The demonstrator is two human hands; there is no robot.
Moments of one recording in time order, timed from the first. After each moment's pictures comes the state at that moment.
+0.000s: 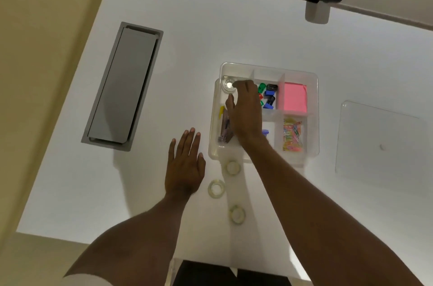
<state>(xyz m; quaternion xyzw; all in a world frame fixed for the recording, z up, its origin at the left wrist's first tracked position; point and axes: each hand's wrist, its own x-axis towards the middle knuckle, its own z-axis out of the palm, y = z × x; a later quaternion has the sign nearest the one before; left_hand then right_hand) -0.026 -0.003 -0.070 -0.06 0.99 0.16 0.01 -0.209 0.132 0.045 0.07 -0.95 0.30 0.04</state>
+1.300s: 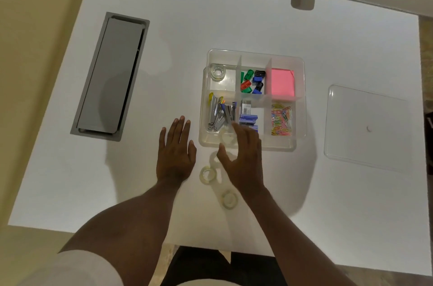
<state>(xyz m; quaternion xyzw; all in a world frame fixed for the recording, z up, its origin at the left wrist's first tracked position) -0.024 -0.002 -0.065 -0.07 0.98 0.16 0.02 -0.055 0.193 0.026 0.07 -0.94 0.34 0.02</state>
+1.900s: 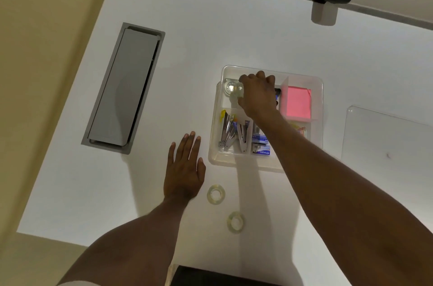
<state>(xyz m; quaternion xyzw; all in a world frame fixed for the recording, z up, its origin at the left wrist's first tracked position) -0.026 -0.002 -0.063 -0.07 0.98 0.17 0.05 -0.279 0.155 0.044 0.17 -0.98 0.00 -0.08</state>
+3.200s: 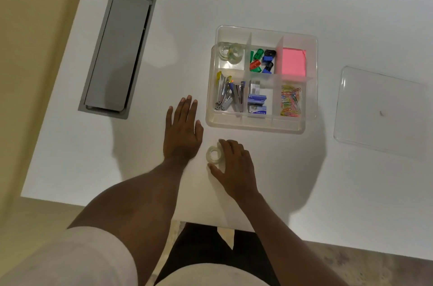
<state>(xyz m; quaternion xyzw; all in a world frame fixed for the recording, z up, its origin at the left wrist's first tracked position) -0.039 -0.002 -0.054 -0.09 0.98 0.18 0.03 0.005 0.187 -0.004 0.12 -0.95 0.23 -0.16</state>
